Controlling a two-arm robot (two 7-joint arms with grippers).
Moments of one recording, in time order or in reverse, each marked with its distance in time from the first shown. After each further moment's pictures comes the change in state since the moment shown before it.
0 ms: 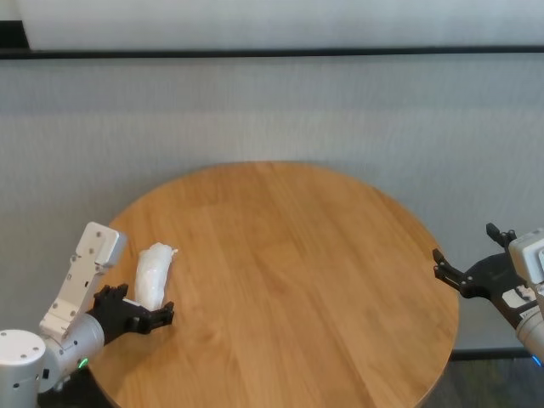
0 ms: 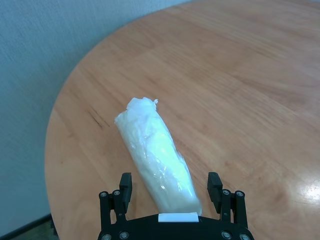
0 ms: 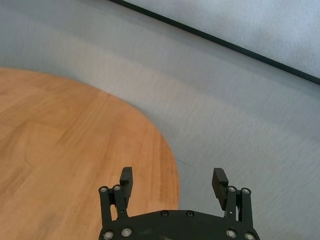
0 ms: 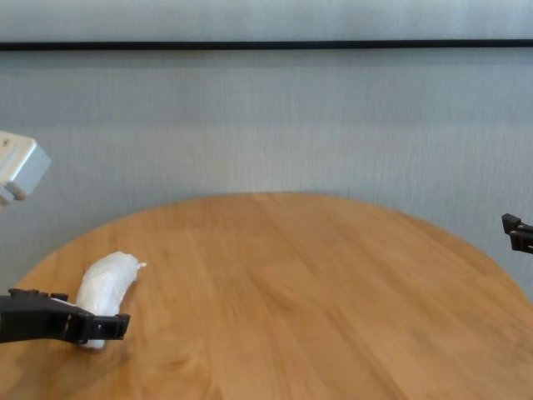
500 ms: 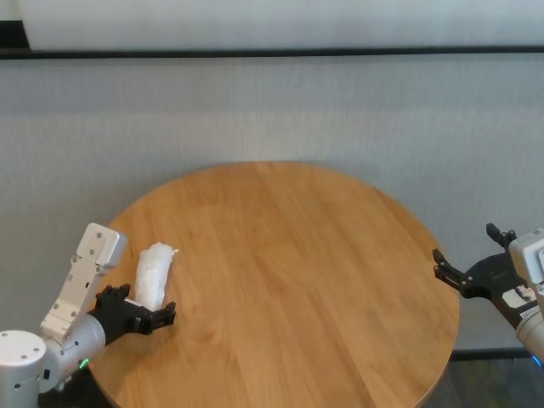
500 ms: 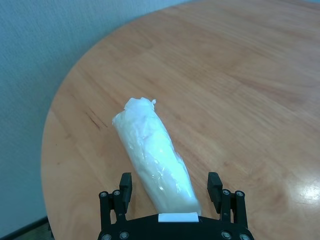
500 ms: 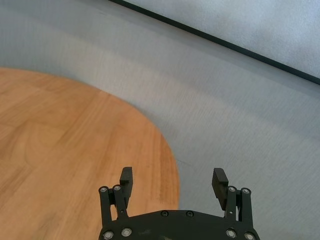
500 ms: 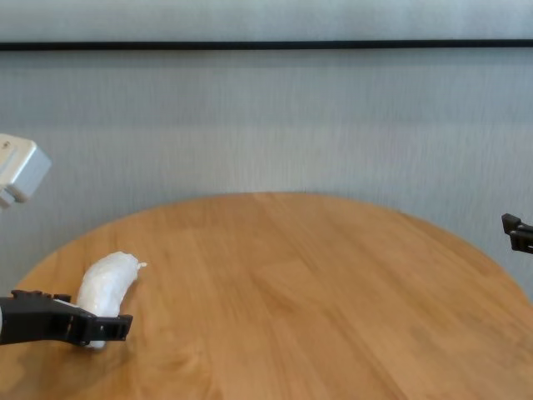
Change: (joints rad) left arm -0.003 -0.017 -0.012 0.023 0.018 -0.014 -0.020; right arm 0.000 0.000 0.000 0.000 0.000 0.000 0.000
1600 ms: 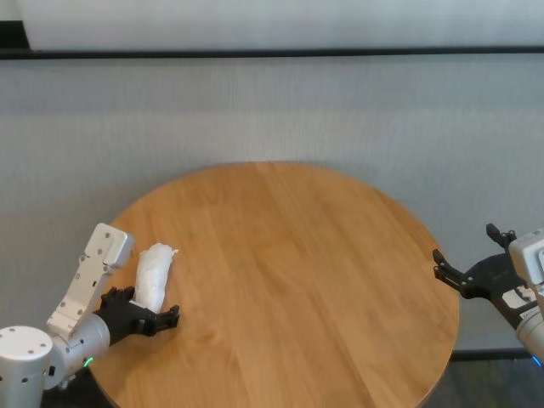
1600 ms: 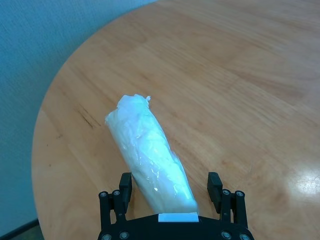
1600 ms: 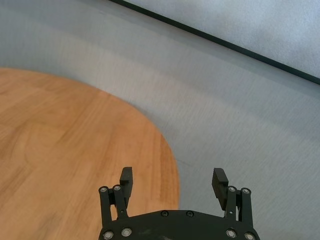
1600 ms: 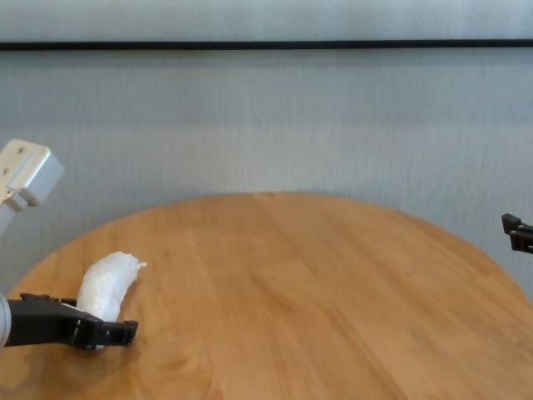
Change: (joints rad) left arm -0.018 -0.028 -0.014 0.032 0.052 0.014 -0.039; right arm 0.000 0.000 0.000 0.000 0.000 0.000 0.000
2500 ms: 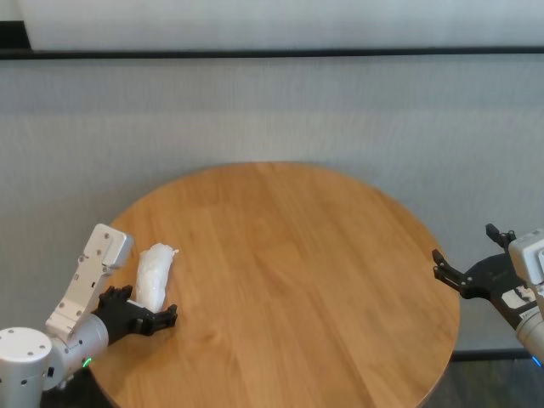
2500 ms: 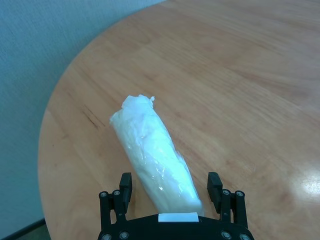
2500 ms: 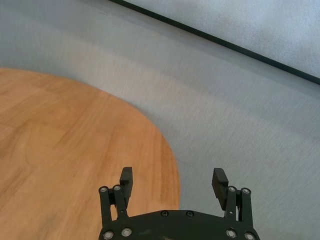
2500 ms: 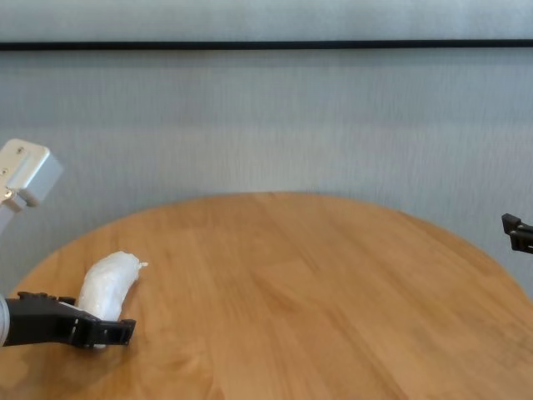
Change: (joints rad) left arm 0.001 -0.005 -0.006 0.002 0.018 -0.004 0.001; right arm 0.000 0.000 0.000 0.000 0.000 0.000 0.000
